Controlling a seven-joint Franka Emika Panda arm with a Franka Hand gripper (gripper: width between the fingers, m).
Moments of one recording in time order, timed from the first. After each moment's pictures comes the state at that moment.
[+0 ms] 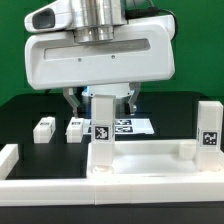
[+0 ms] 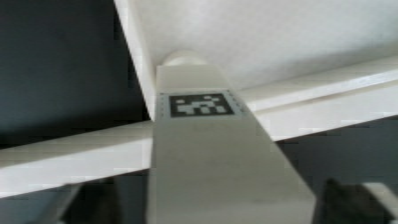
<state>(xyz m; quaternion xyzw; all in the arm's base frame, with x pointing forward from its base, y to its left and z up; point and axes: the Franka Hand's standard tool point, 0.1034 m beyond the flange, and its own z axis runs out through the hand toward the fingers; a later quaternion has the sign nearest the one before) 0.641 -0.048 0.117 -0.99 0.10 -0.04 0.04</state>
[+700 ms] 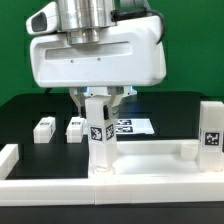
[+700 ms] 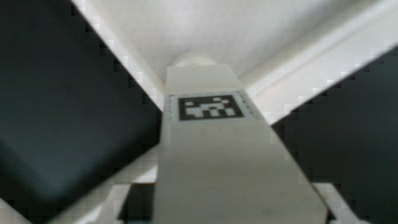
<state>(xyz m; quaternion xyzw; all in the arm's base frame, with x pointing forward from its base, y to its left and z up) 0.641 -0.058 0.115 -0.91 0.41 -0.03 0.05</state>
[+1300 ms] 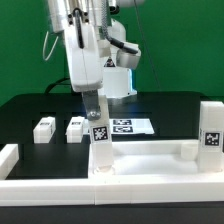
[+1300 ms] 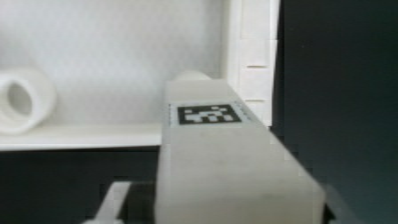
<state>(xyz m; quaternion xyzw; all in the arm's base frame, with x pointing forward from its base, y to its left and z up) 0.633 -0.064 0.114 -0.71 0.70 -0.01 0.09</state>
